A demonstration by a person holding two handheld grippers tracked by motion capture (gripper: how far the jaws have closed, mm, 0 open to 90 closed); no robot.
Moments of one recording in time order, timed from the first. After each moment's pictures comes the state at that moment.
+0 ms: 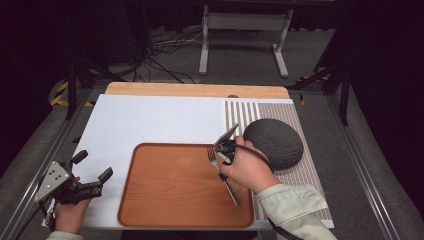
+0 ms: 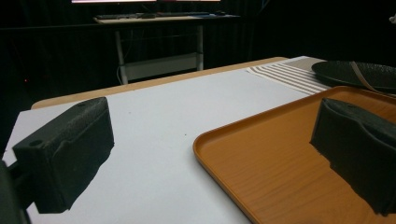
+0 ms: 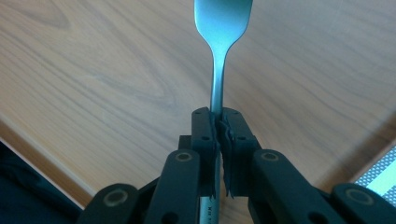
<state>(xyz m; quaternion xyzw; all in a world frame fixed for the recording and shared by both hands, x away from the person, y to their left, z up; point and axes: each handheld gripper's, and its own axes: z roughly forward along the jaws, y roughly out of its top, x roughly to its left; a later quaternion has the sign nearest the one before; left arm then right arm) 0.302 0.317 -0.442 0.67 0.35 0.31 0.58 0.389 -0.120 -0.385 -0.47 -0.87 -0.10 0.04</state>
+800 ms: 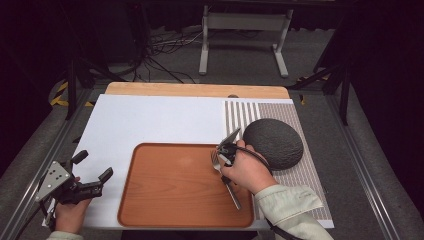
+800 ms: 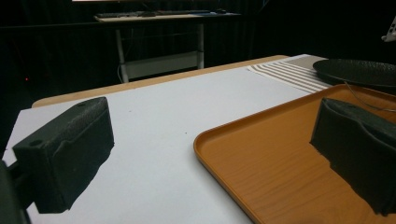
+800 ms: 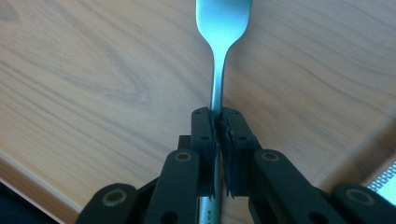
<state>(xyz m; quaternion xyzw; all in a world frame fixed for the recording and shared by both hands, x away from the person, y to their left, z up) 0.303 0.316 -0.442 0.67 0.36 0.31 0.57 0.396 -0.127 -0.408 -0.51 -0.86 -0.08 0.06</state>
